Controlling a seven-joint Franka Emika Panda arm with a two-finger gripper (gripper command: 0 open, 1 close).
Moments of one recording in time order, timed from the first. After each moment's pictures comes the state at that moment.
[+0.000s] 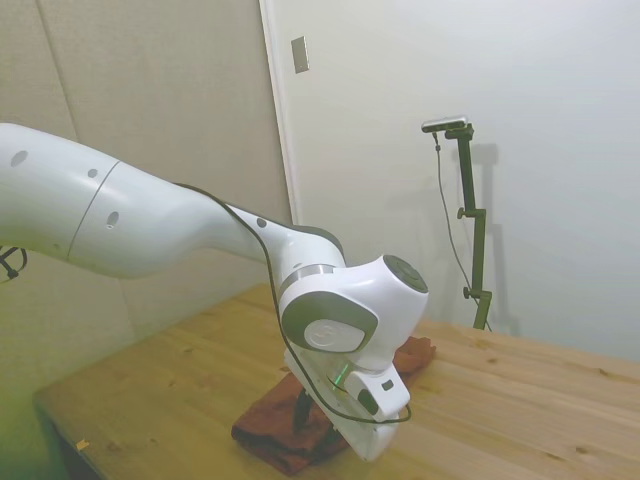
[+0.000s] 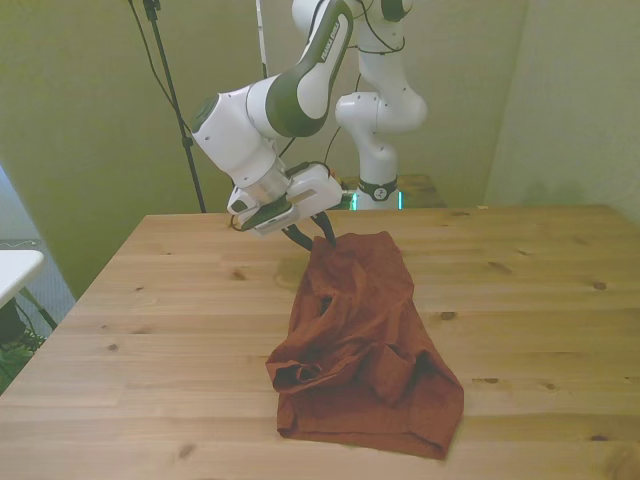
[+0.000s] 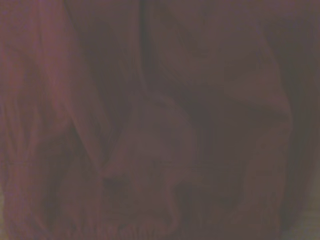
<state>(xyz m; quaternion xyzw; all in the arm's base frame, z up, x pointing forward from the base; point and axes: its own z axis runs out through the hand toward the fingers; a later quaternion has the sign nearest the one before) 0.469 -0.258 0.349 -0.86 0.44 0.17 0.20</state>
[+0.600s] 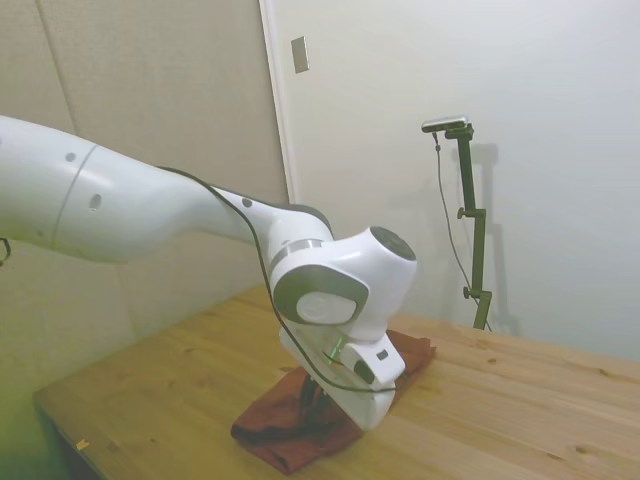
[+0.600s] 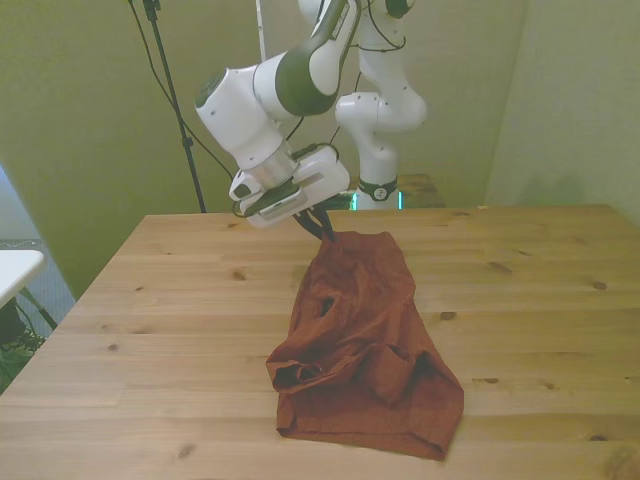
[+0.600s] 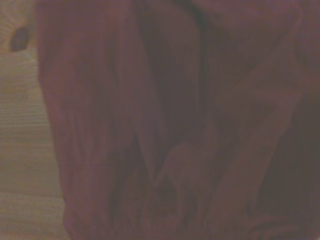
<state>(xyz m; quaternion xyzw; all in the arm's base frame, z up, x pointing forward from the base) 0.482 -0.236 0.403 -0.88 0.41 0.13 0.19</state>
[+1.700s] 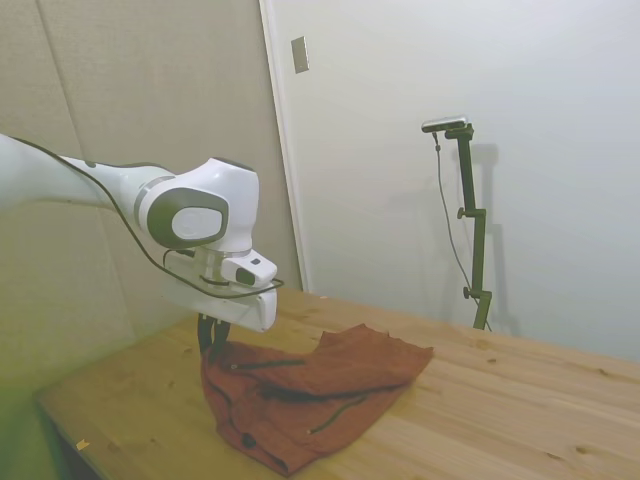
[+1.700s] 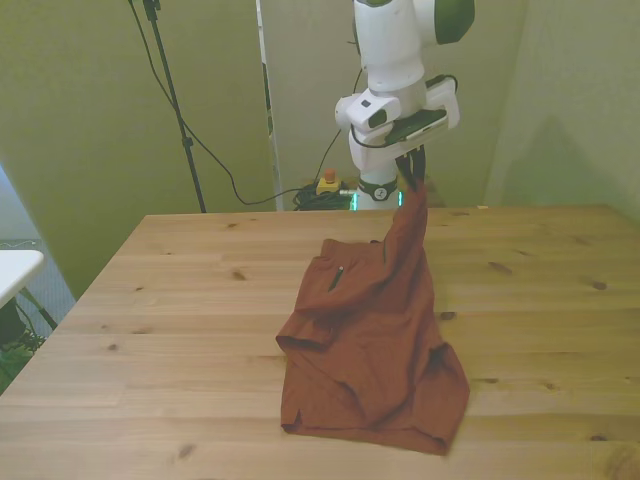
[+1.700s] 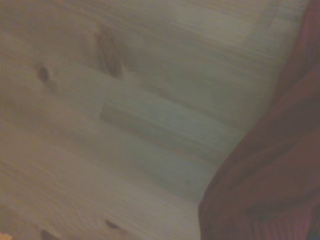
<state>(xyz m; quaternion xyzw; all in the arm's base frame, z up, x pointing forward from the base) 0.444 -0.029 0.469 -0.97 0.20 0.11 0.10</state>
